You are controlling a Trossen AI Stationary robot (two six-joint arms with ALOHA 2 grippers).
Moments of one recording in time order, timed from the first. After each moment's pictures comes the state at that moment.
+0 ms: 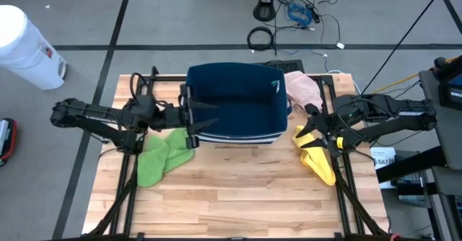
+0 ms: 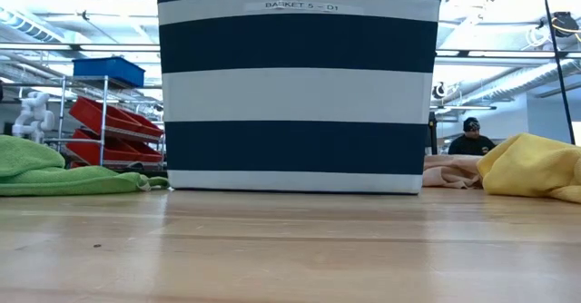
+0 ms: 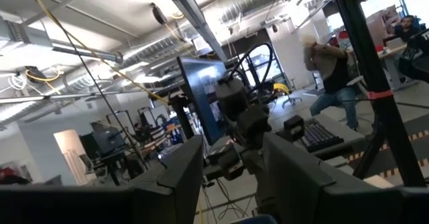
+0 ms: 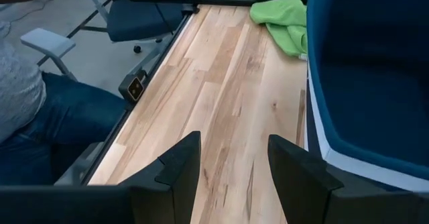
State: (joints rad) left arm -0.09 1.12 0.96 0.49 -0.07 0.45; right arm 0.09 0.76 1.03 -0.81 -0.24 0.02
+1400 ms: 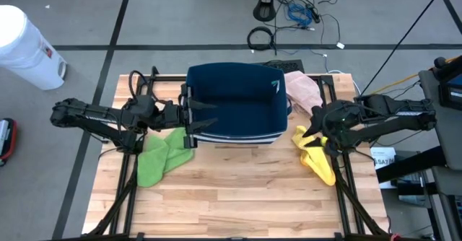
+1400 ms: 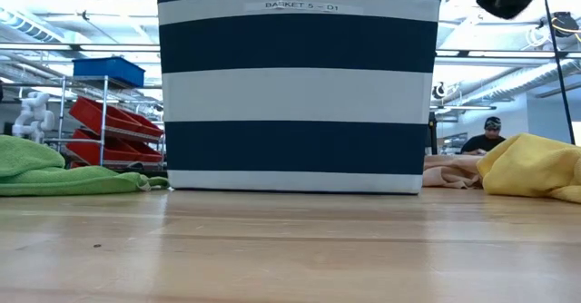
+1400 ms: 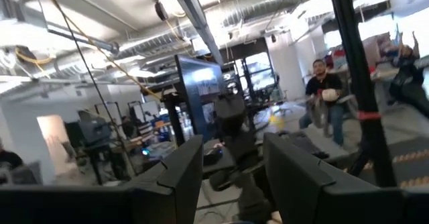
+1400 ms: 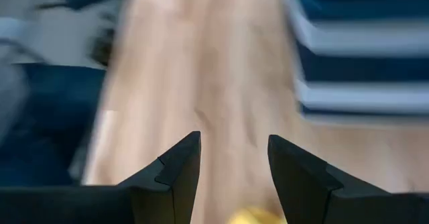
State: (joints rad) left arm -0.09 1.12 0.96 0.50 -0.07 0.32; right arm 0.09 0.78 1.03 -1.07 -0.12 0.24
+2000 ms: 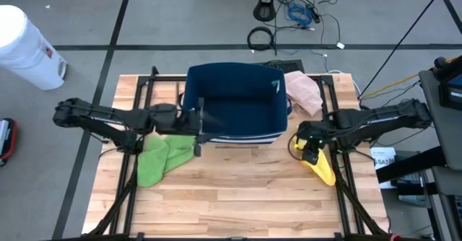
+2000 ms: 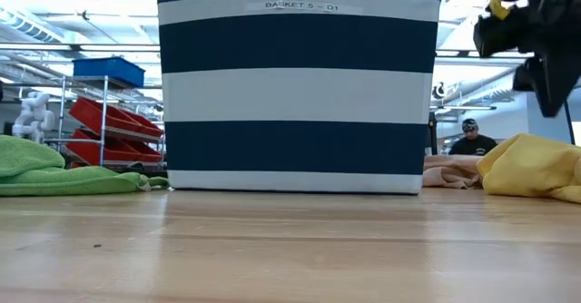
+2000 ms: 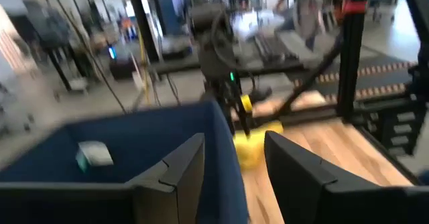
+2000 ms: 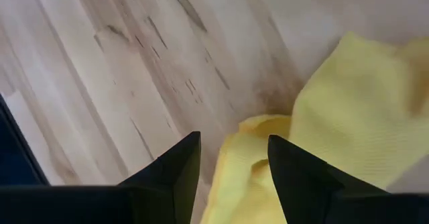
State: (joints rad) left arm -0.09 1.18 0.96 0.10 -0.07 0.16; right arm 0.10 0.94 0.73 -1.04 -0.17 0.66
